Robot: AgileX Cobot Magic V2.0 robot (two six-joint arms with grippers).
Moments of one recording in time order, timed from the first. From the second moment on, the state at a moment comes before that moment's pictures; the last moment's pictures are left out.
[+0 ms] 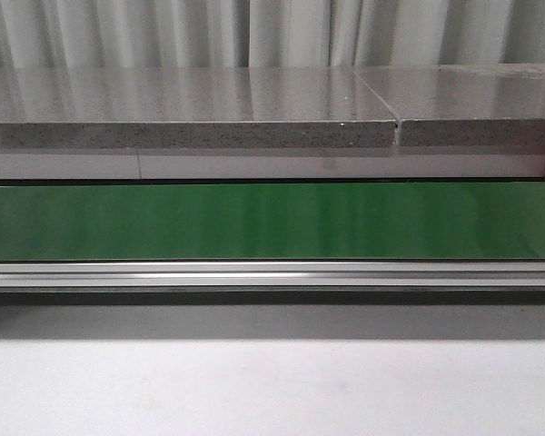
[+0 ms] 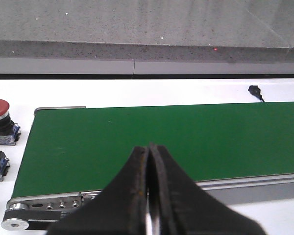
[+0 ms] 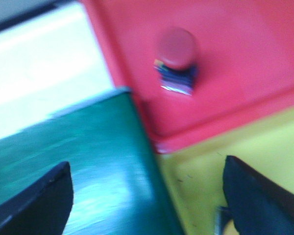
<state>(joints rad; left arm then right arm) -0.10 0.42 -0.45 -0.28 0.45 0.17 -0.40 1.35 -0.94 0.27 0.49 -0.15</state>
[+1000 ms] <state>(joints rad) -0.10 0.42 -0.45 -0.28 0.45 0.17 -0.02 0.81 -0.75 0.26 0.57 -0.29</state>
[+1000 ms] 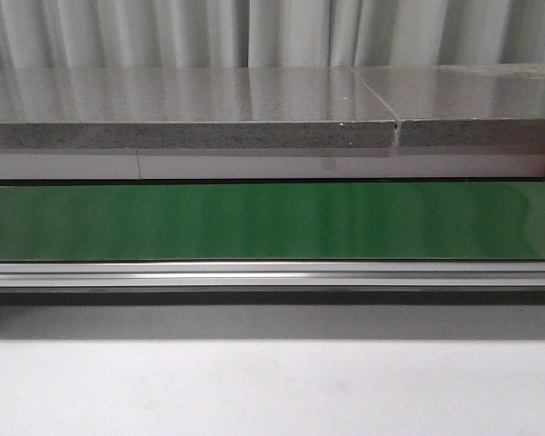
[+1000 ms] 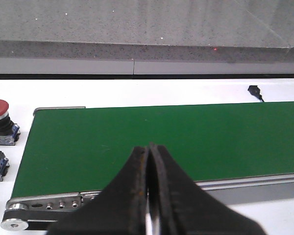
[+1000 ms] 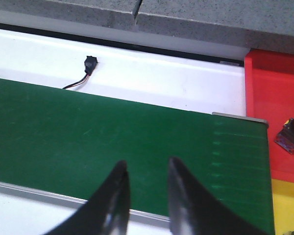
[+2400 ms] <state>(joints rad) -0.10 0.42 -0.45 -0.28 0.50 0.17 -0.02 0.78 -0.74 0.26 0.57 -0.29</state>
